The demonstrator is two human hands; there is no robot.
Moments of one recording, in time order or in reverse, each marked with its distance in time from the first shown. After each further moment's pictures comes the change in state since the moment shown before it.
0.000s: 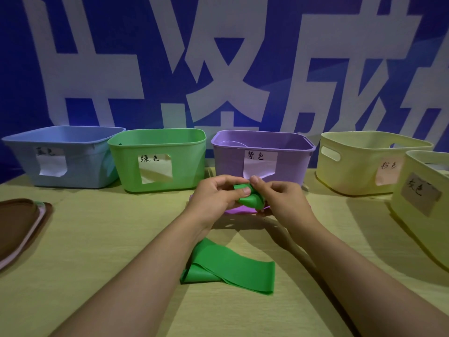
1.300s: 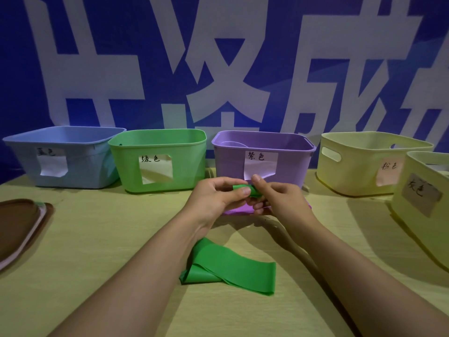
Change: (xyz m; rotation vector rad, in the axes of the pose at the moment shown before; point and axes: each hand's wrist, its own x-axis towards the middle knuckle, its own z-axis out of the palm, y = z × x) left_hand -0.002 0.005 0.000 -0.127 -0.004 -0.060; right_hand -0.005 -0.004 -0.001 0.122 -0.051 0.054
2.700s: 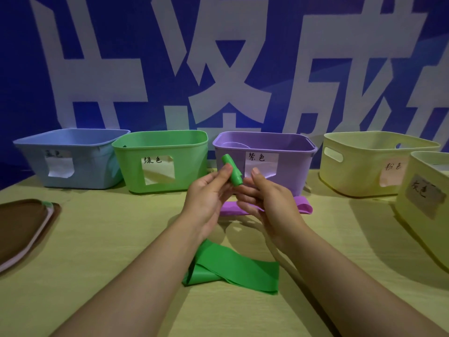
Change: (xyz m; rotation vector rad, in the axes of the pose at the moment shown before) left_hand 0.005 -0.001 0.007 -0.401 0.122 0.076; right_hand -0.006 -0.008 0.025 0.450 0.003 0.114
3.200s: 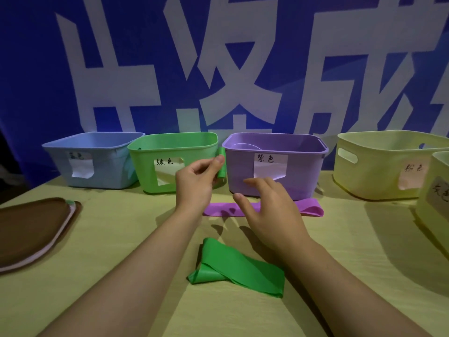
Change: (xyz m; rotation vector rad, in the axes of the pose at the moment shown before) left_hand 0.012 0.024 -0.014 0.529 0.325 0.361; right_hand -0.006 0.005 -0.003 -1.282 -0.006 -0.551
